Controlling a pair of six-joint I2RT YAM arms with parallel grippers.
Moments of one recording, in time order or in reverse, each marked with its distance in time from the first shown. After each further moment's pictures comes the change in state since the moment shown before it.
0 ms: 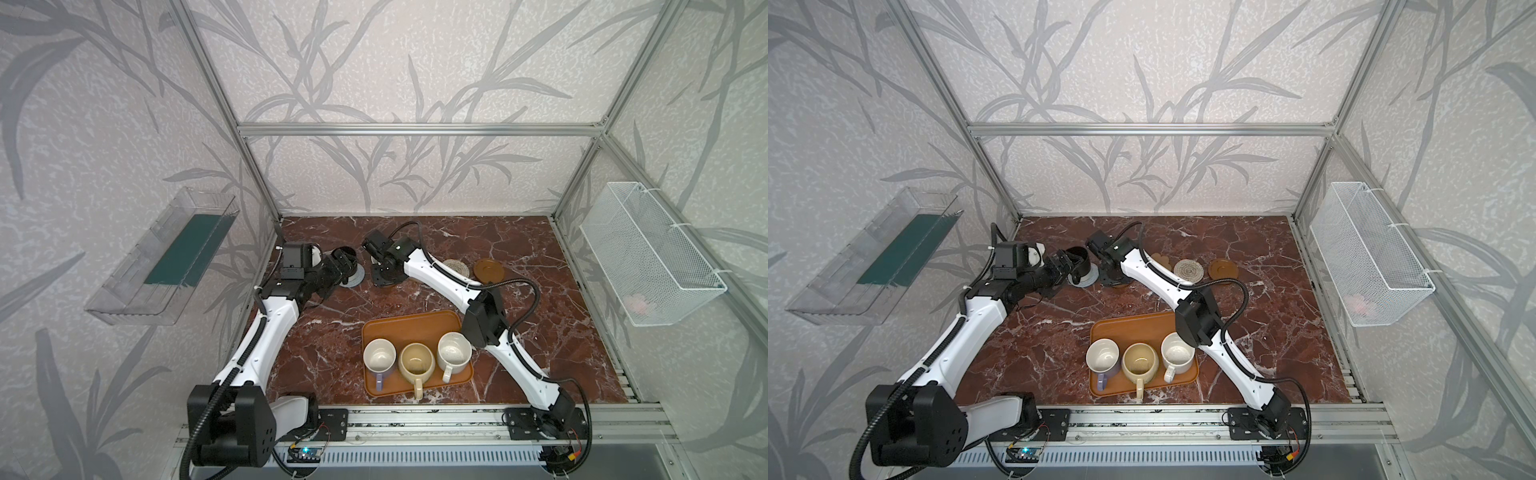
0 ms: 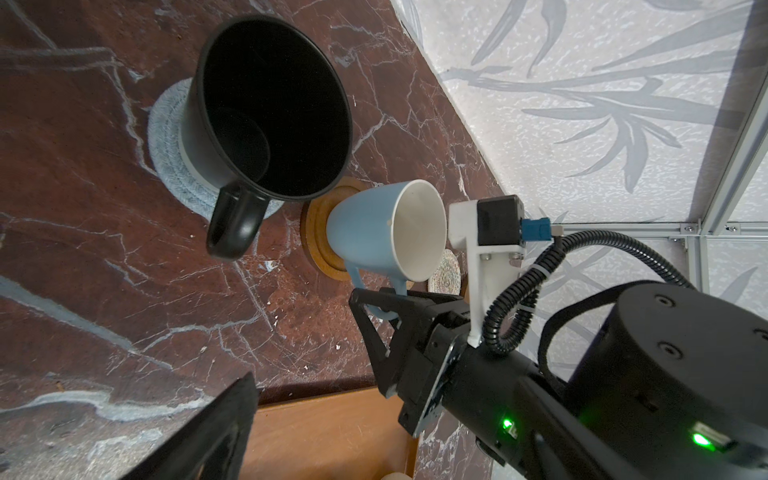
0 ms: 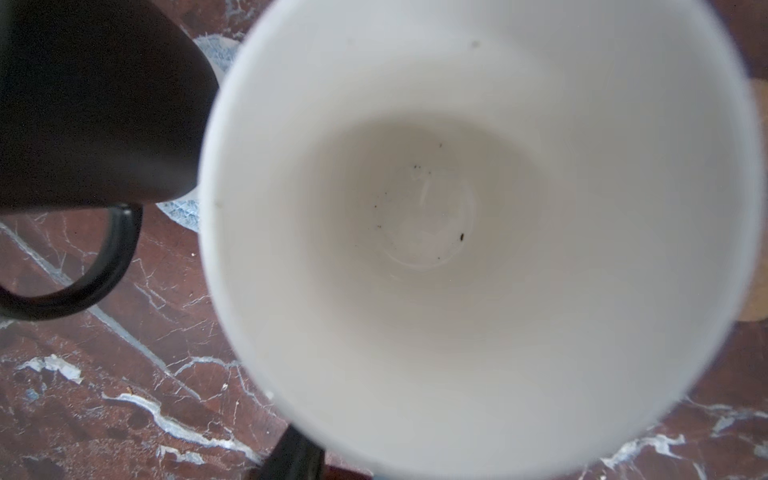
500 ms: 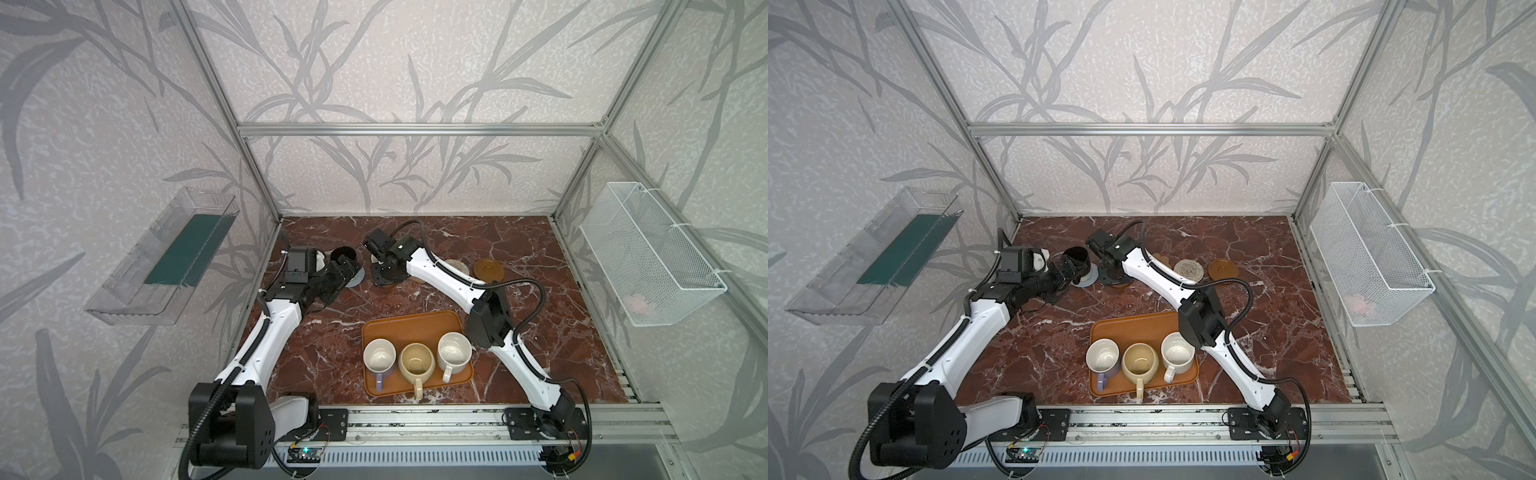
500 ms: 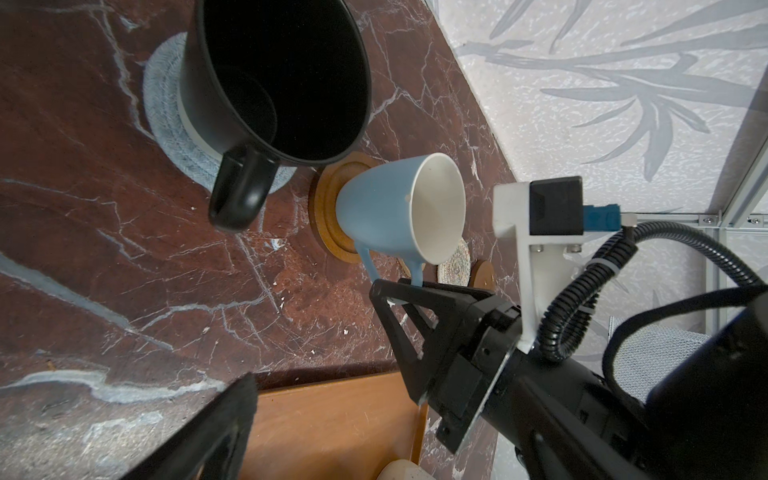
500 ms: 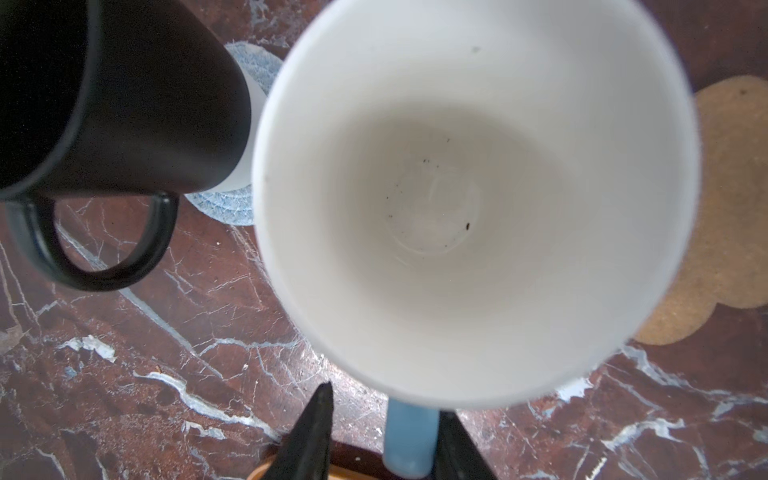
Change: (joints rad) left arm -0.027 0.000 -0.040 0.011 -0.001 -0.015; right arm 0.005 -0.049 -0.060 0.034 -0.031 0.004
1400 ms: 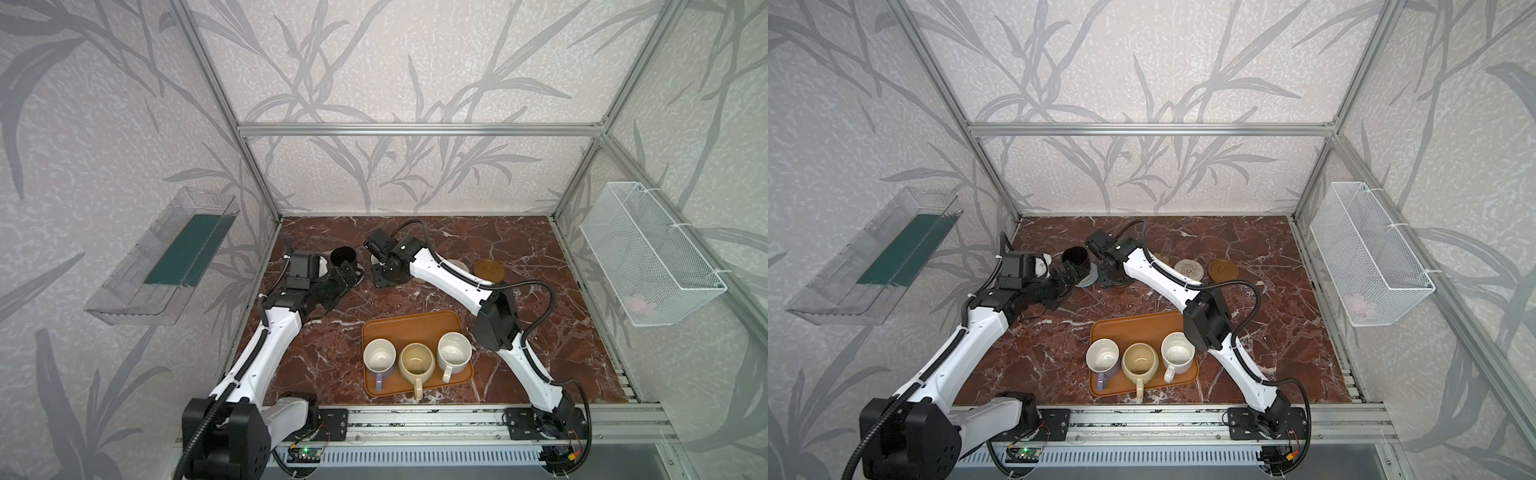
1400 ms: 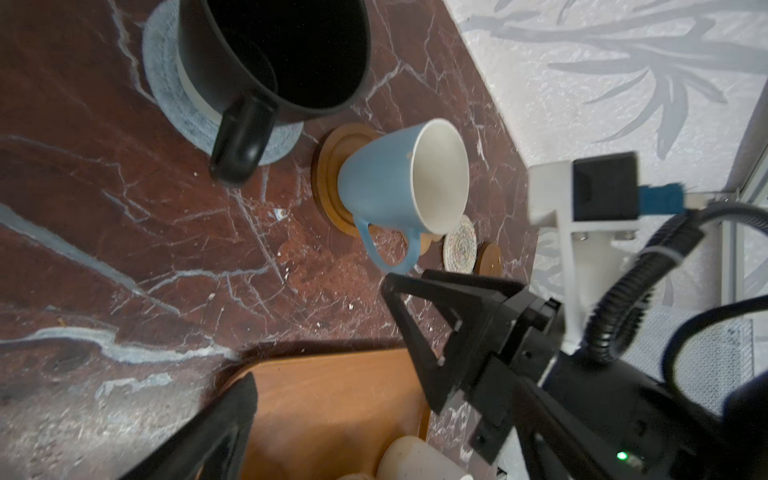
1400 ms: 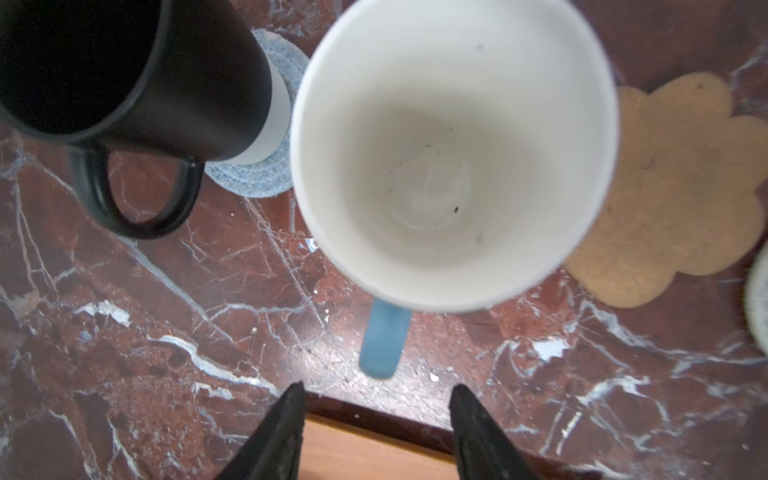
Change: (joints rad) left arm -0.063 -0.083 -0.024 -0.092 -0.039 0.027; right arm 0.019 -0.132 -0.133 0.015 0.022 -0.007
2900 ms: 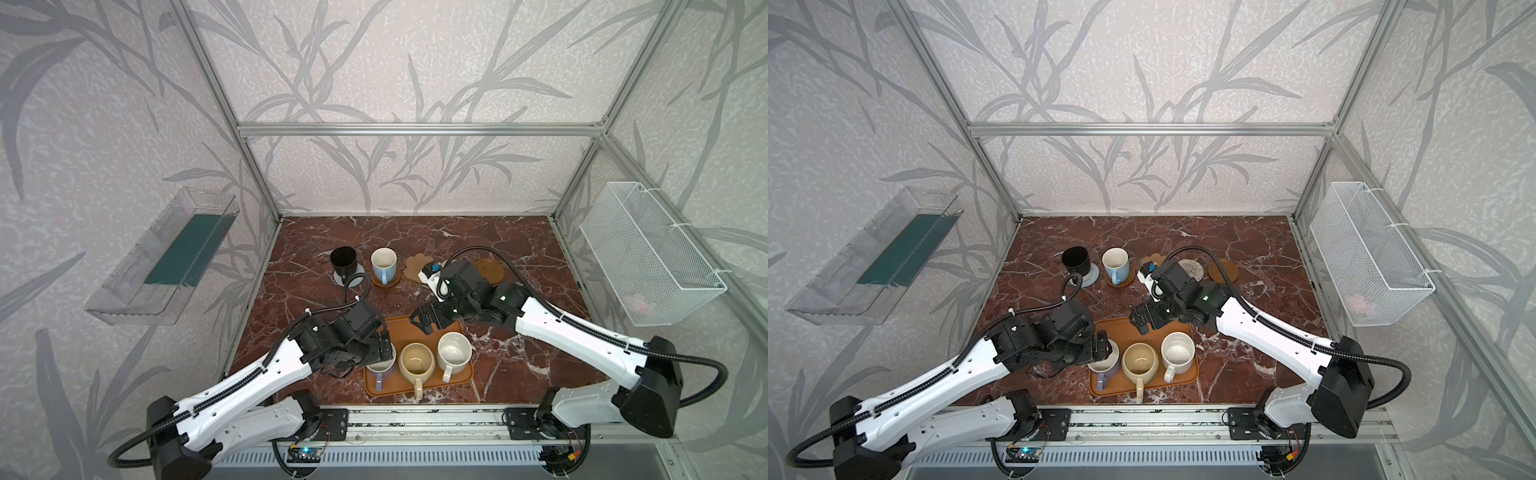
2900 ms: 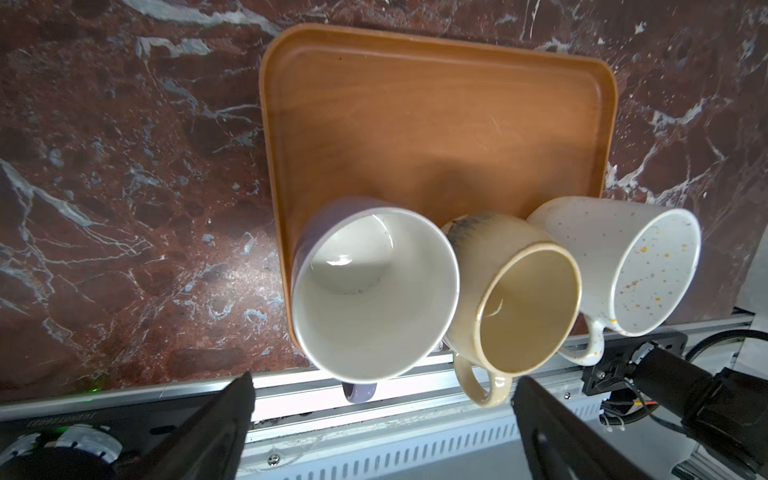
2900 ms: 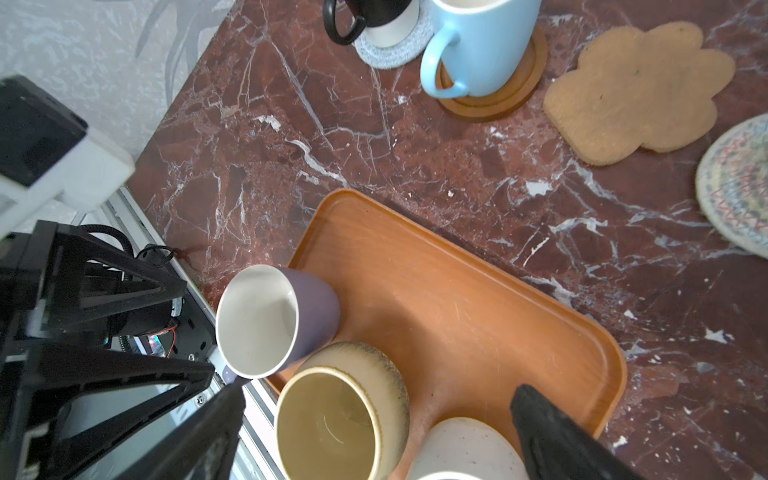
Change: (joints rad) left arm -0.794 -0.145 0.027 -0.566 -0.412 -0.237; right arm 0.001 -1.001 -1.204 0.486 -0.255 -0.219
